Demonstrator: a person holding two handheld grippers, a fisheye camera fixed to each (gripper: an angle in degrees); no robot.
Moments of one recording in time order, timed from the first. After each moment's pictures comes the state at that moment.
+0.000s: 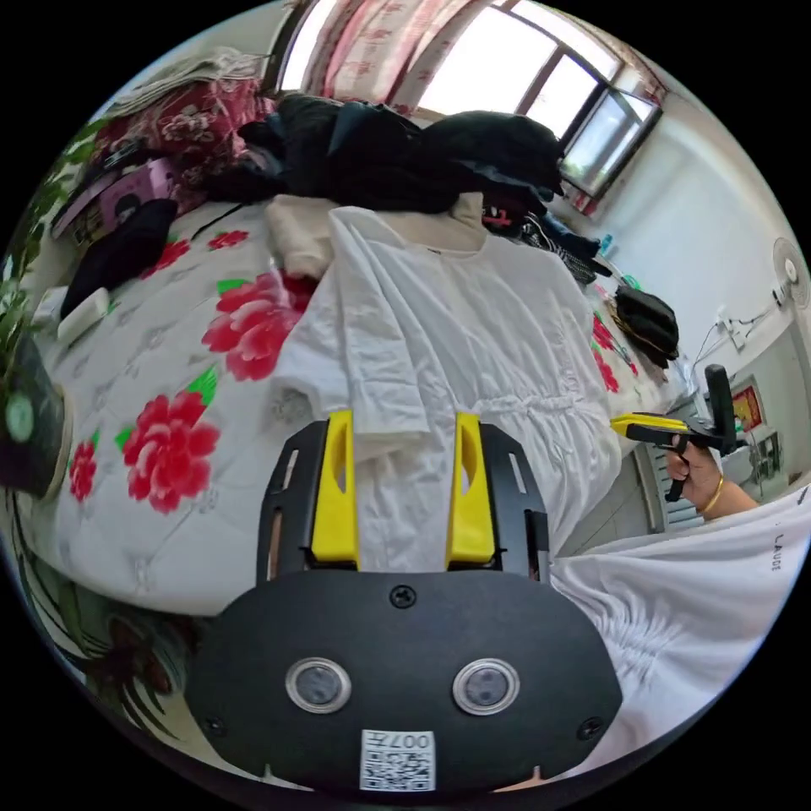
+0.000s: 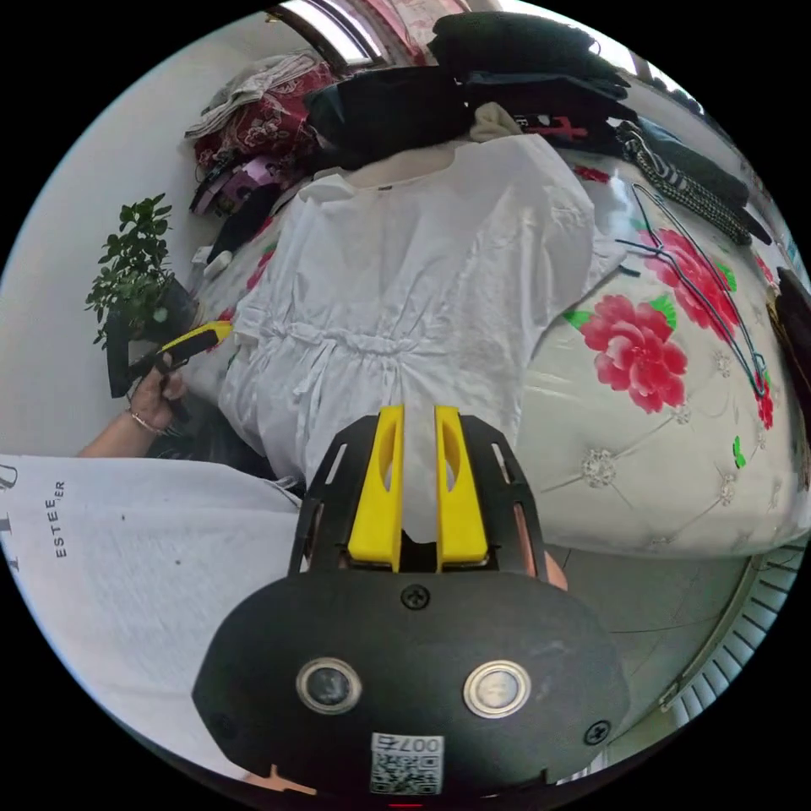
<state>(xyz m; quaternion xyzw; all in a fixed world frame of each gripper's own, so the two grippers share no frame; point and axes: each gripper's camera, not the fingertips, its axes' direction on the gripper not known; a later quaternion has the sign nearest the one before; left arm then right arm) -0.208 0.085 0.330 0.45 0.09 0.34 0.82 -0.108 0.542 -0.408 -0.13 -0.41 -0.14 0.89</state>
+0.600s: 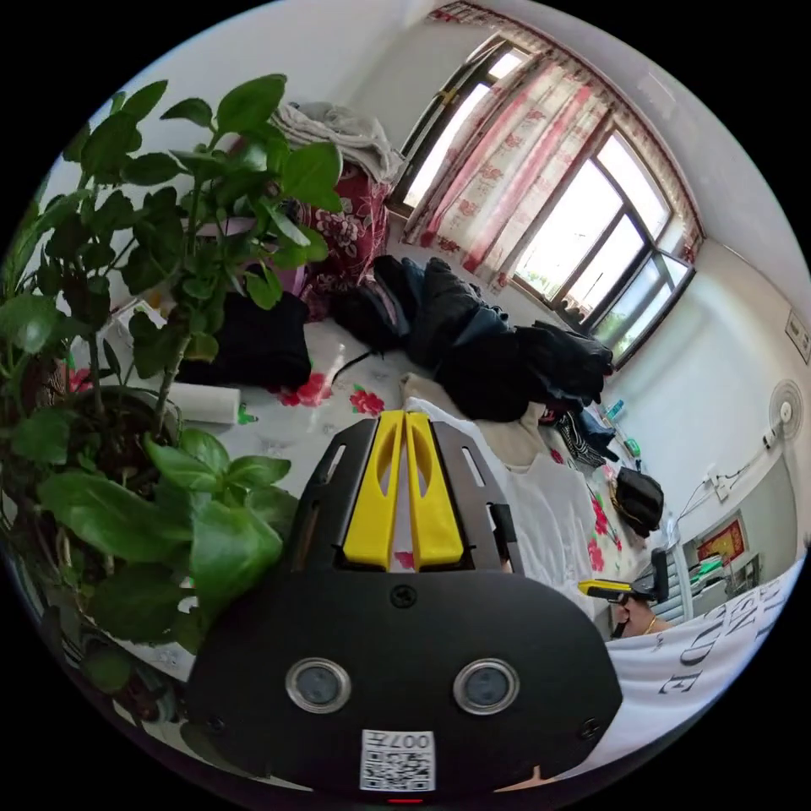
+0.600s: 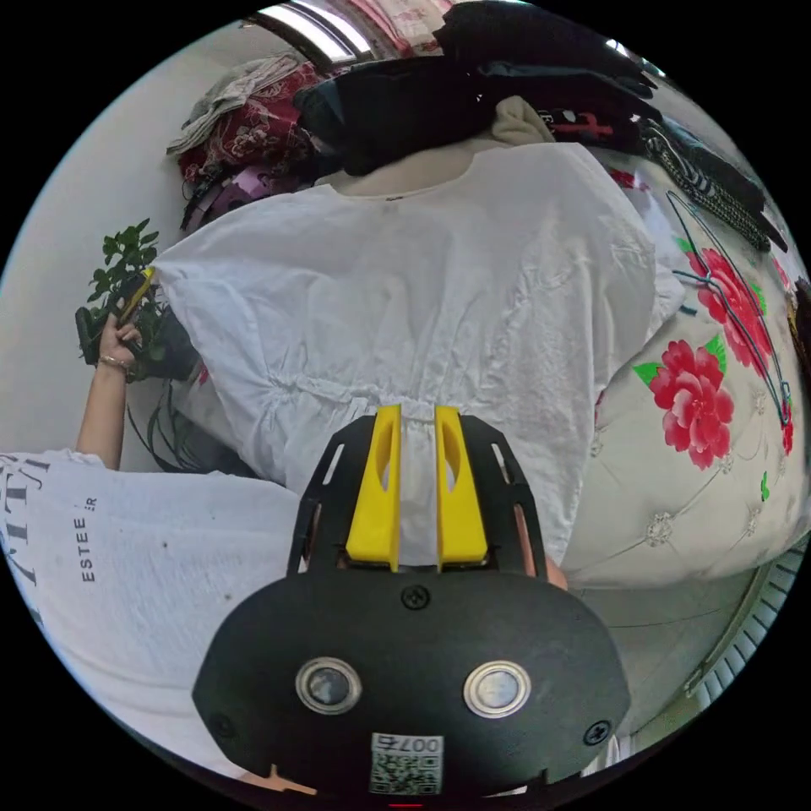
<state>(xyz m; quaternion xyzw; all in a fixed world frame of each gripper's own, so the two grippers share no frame) -0.465 0.019 0.134 0.59 0.22 0.21 0.74 -0.151 0.481 -0.415 -0.15 -0.43 -0.10 0.89</state>
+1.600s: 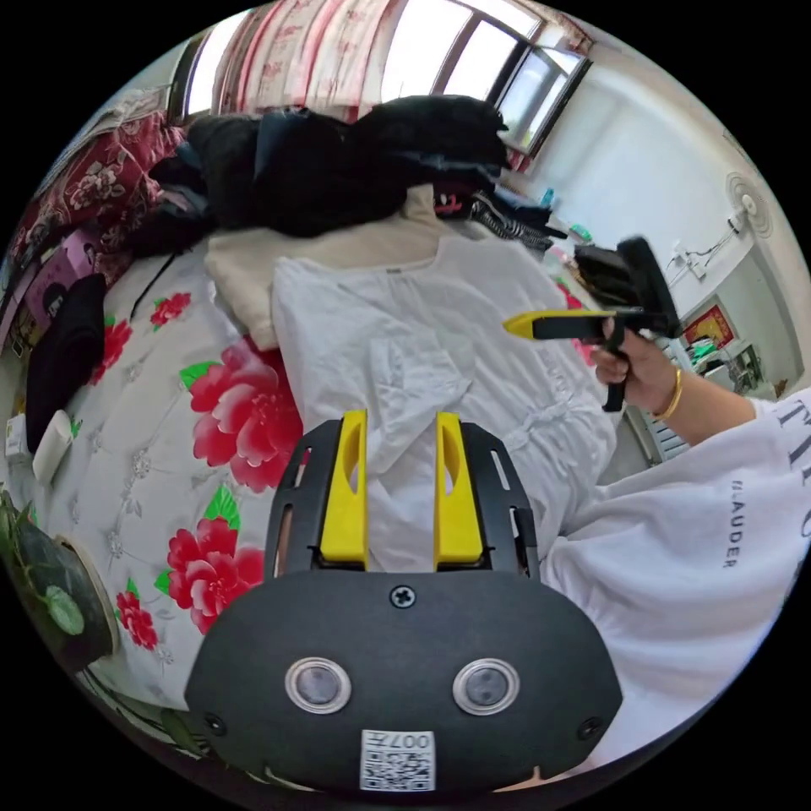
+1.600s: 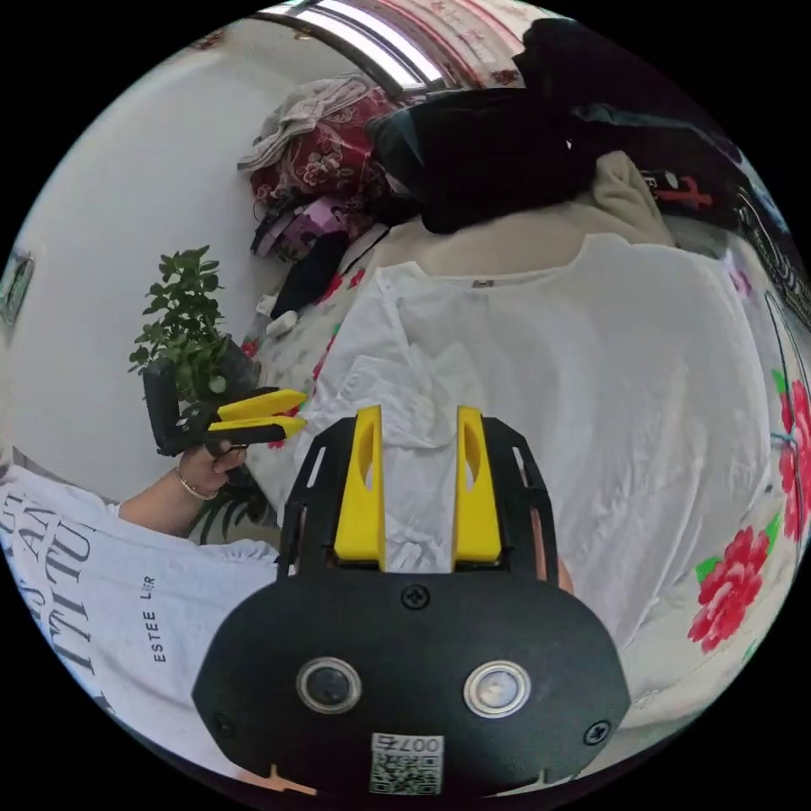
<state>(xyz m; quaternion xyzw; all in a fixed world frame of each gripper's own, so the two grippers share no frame) -0.268 0.034 0.236 0.42 0.06 0.46 0.78 -0.192 0.384 -0.402 -0.07 -0.51 -0.16 0.84</state>
